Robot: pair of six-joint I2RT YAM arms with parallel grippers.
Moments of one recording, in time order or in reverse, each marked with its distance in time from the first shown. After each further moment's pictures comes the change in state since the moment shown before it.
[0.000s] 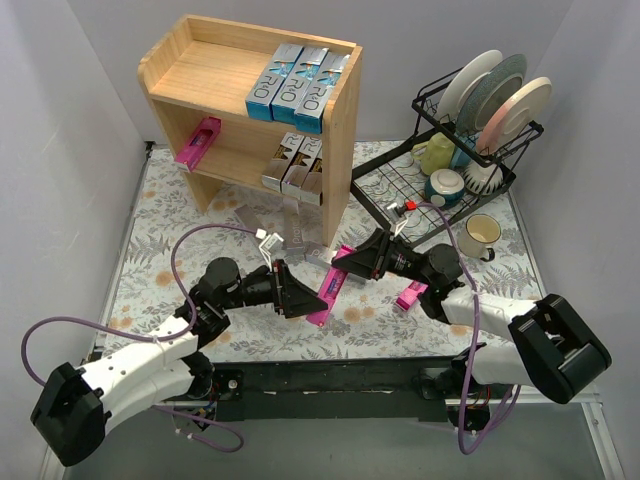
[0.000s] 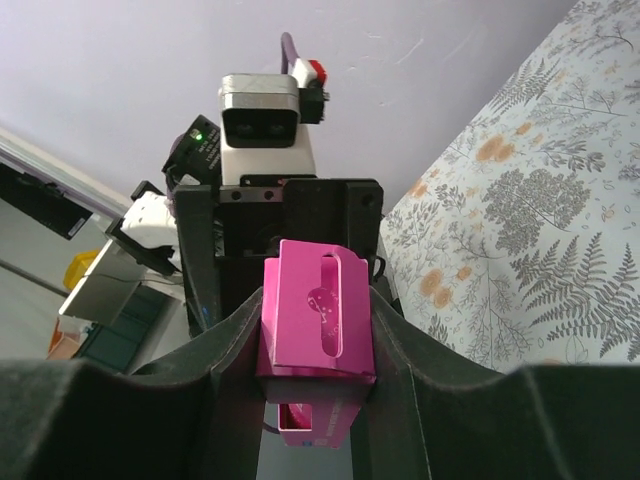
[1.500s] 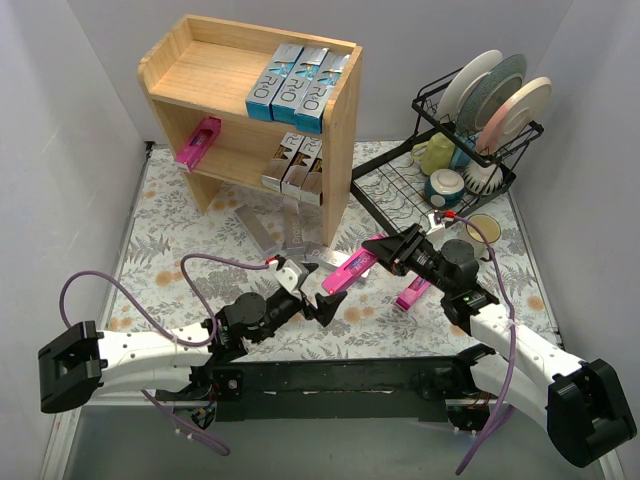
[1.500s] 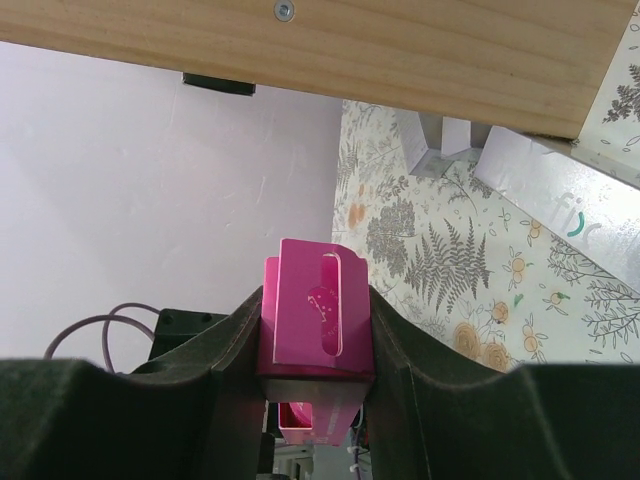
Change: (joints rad) left arm -0.476 0.086 -0.037 0.230 -1.022 0.800; right arm -0.153 -0.356 -0.024 -0.758 0.341 0.125
